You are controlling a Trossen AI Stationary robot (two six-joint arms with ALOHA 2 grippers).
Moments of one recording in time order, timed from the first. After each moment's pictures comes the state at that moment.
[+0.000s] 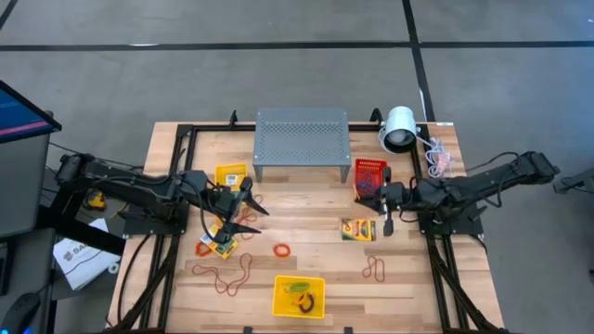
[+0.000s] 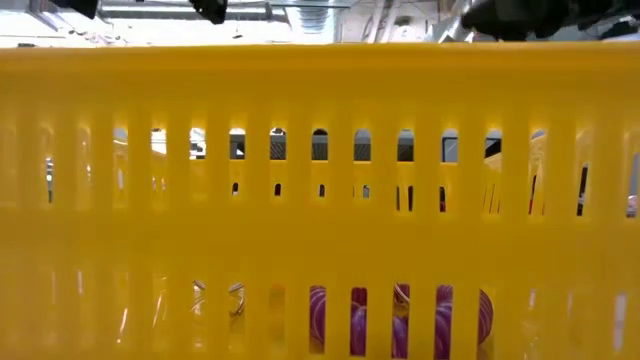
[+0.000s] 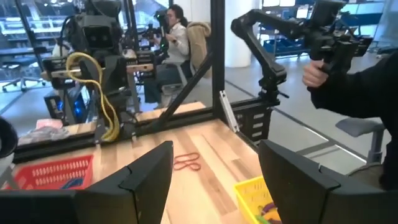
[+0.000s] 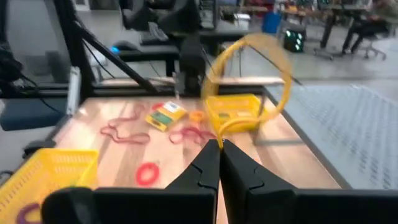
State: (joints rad) left arm -0.14 0.98 0.58 0.35 0.21 0.07; right arm 0.29 0.72 0.47 0.08 0.37 0.05
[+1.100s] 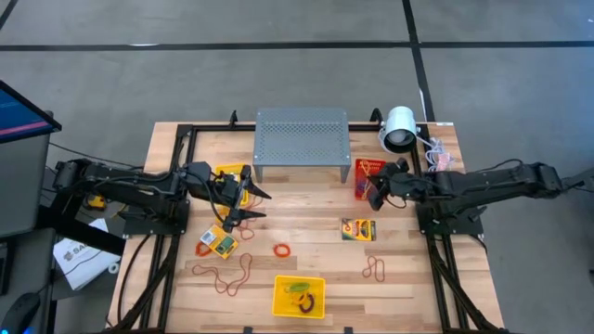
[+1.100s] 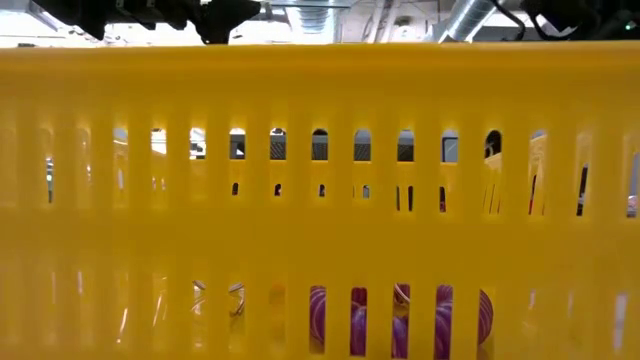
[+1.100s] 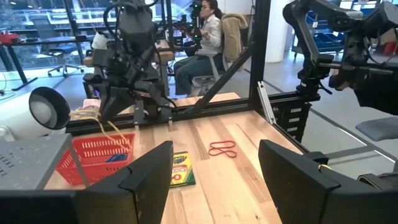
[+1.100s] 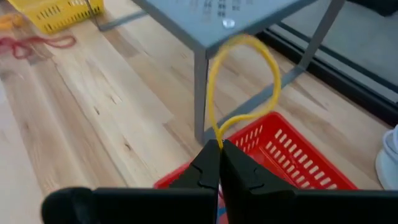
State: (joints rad) left arm 0.00 0.97 0.53 0.37 0.21 0.07; right arm 0.03 0.79 0.47 -0.41 0.58 0.45
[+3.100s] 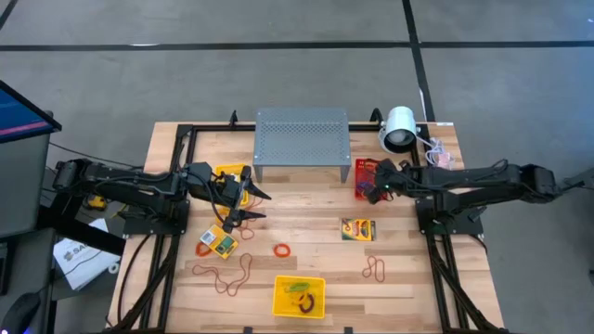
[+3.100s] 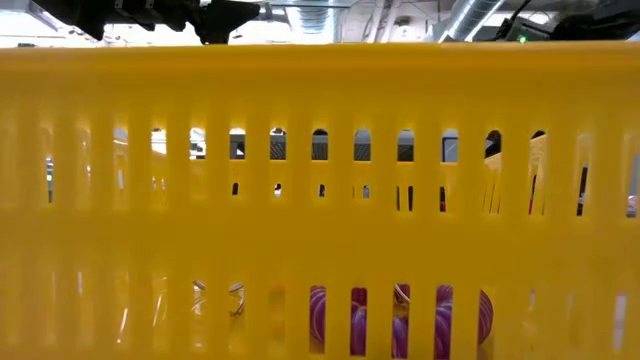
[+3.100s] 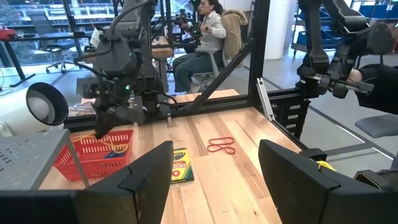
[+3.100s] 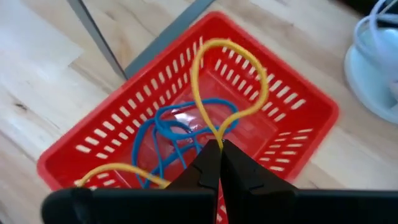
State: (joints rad) left arm -0.01 0.97 0.53 0.35 0.21 0.07; right arm -0.18 1.01 0.47 -0.53 0.47 0.60
